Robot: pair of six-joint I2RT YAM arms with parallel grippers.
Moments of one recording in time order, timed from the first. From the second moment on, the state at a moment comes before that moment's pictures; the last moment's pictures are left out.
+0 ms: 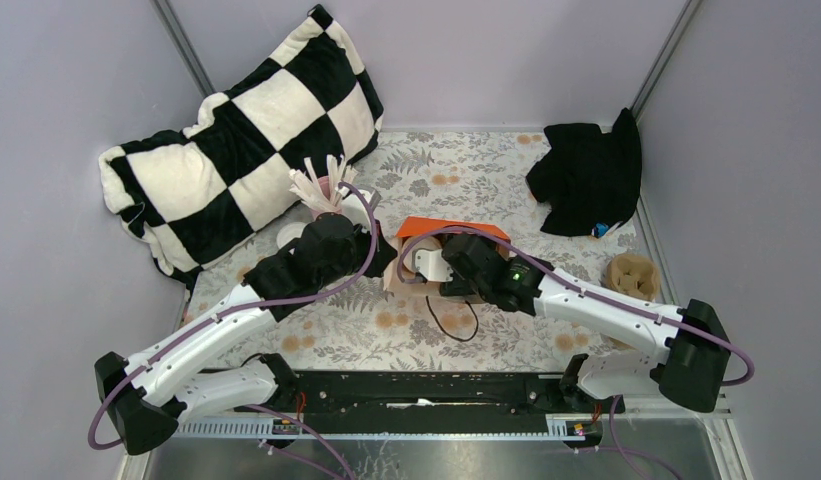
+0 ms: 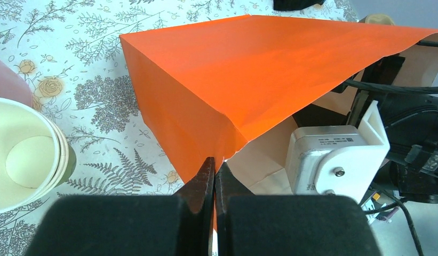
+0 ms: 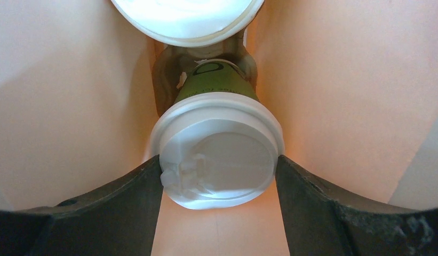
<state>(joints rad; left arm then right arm) -0.83 0.98 0.94 -0.42 -0.07 -0.46 0.99 1.27 0.96 -0.56 0.45 -0.78</state>
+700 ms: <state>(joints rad) -0.83 0.98 0.94 -0.42 -0.03 -0.44 0.93 1.26 0.88 -0.43 0.43 -0.77</state>
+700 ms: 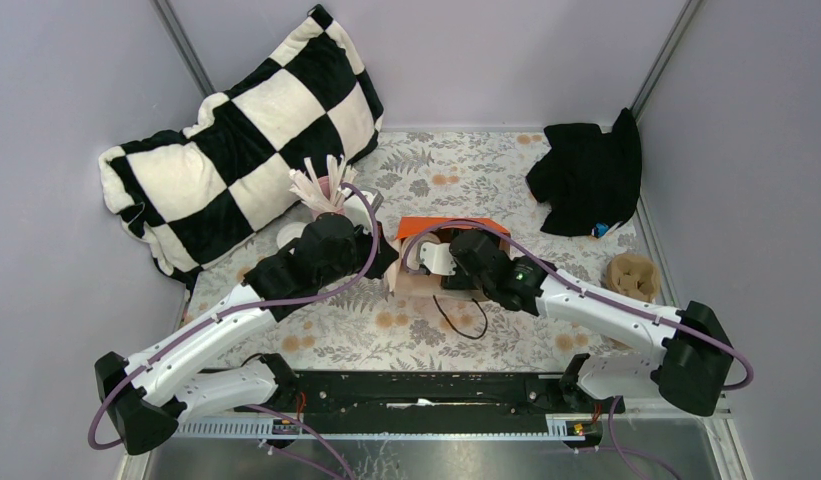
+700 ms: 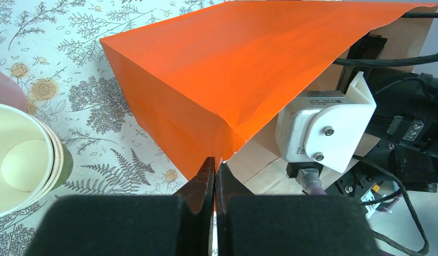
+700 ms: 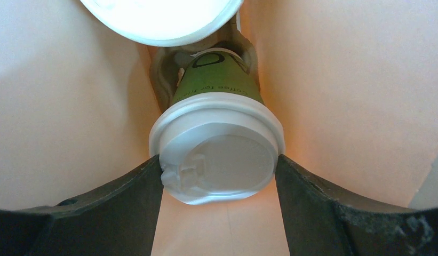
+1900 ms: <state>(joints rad) -0.83 0.99 0.94 -0.42 -0.05 -0.44 0.90 1.42 0.93 -0.36 0.47 -0.72</state>
